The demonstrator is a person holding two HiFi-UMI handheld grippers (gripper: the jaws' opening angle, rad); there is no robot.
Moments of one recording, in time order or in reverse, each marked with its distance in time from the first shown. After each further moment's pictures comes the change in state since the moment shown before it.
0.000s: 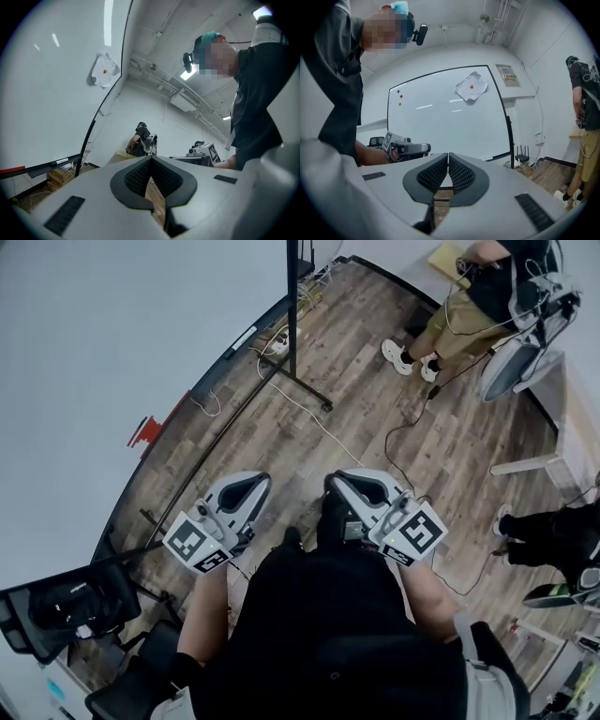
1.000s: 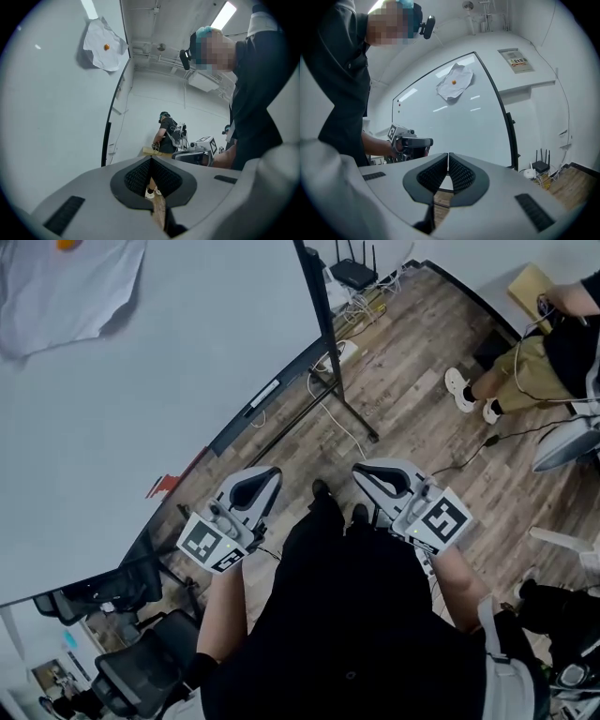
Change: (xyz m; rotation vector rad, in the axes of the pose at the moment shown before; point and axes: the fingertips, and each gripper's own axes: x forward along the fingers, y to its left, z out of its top) left arm 0.185 0.163 0.046 0.132 0.126 0.282; right arm 0.093 -0.254 0.042 -0.004 -0.005 0.307
